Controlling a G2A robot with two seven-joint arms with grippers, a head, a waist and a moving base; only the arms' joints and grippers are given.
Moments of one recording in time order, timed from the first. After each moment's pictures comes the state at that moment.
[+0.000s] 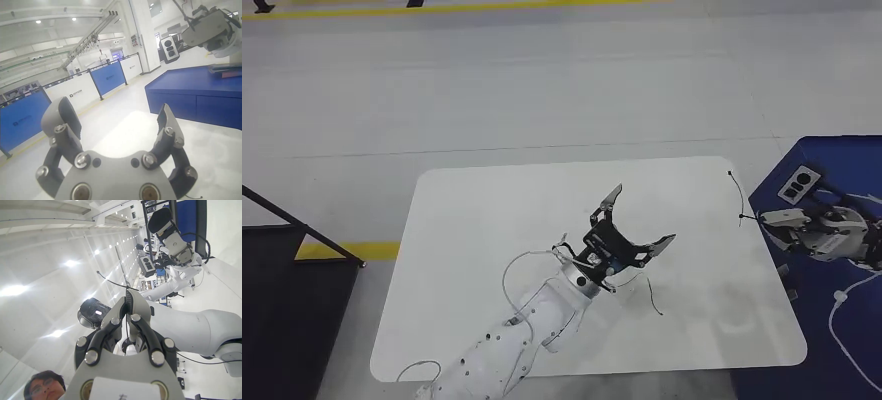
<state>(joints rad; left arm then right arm) 1.03 -1.40 -0.68 -1.65 1.55 0.05 0.22 -1.41 -0.40 1.60 -1.67 1.39 0.30 1.28</state>
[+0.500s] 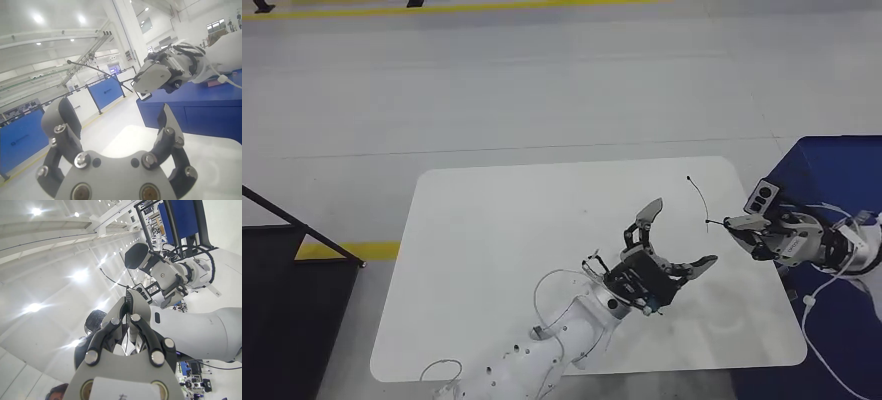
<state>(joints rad) 1.00 -1.48 -0.58 -1.60 1.61 0.17 0.35 -1.35 -0.45 1.48 -1.69 1.43 0.40 1.19</state>
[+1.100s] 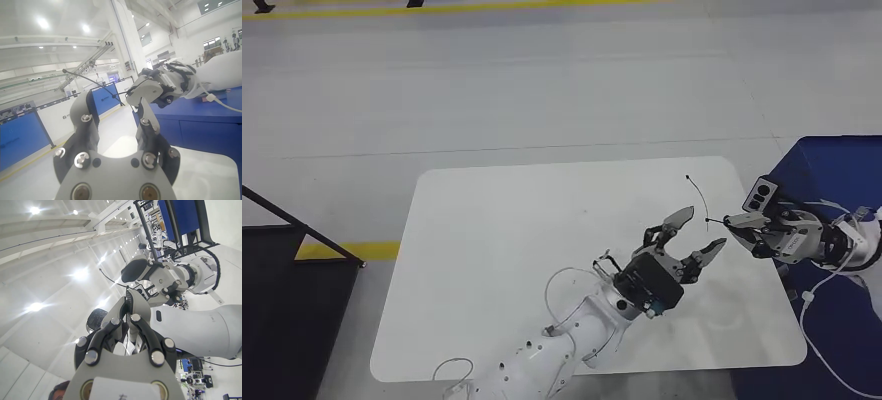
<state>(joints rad) 0.99 -1.54 -0.57 -1.54 1.60 0.14 0.46 -1.32 -0.46 1.47 -1.68 1.41 0.42 1.21</state>
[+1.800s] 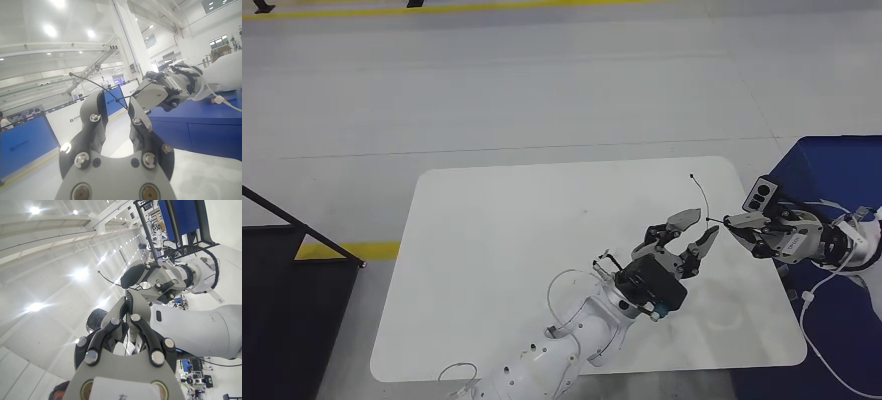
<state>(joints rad) 1.02 -1.57 -0.61 -1.52 1.68 0.17 0.45 -1.32 -0.46 1.47 -1.68 1.41 0.42 1.21</state>
